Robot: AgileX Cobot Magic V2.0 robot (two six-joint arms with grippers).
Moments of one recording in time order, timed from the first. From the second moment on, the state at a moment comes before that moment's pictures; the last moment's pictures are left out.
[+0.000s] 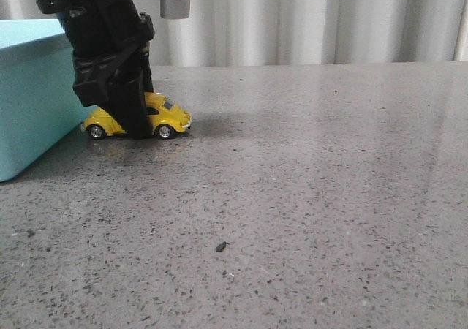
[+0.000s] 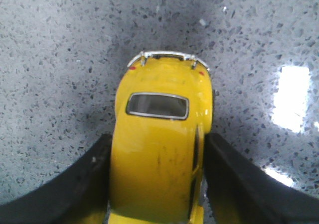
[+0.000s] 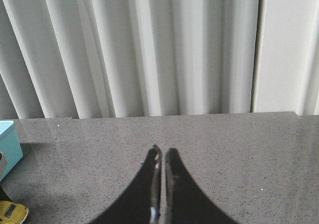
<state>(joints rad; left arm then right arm) -0.49 1.82 -1.47 -0.11 0.93 1.05 -0.01 0.46 -0.97 0.04 0.66 0.04</state>
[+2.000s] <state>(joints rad) -0.06 1.66 -1.55 -0.10 1.19 0.66 -0.01 0.46 -0.97 0.03 0.64 0.04</state>
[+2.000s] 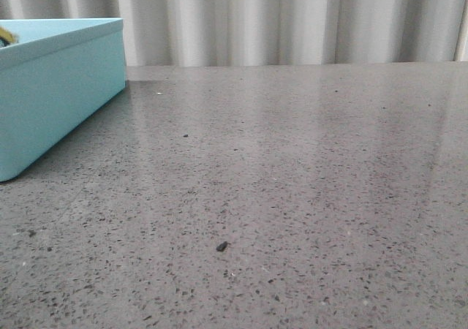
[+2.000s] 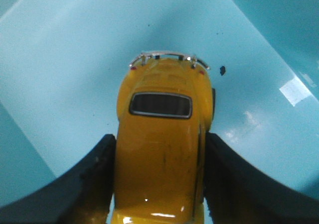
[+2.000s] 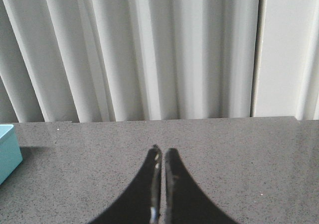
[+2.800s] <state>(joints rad) -0.06 1.67 -1.42 -0.20 0.96 0.66 -0.01 0.46 -0.97 0.03 0.64 0.04</state>
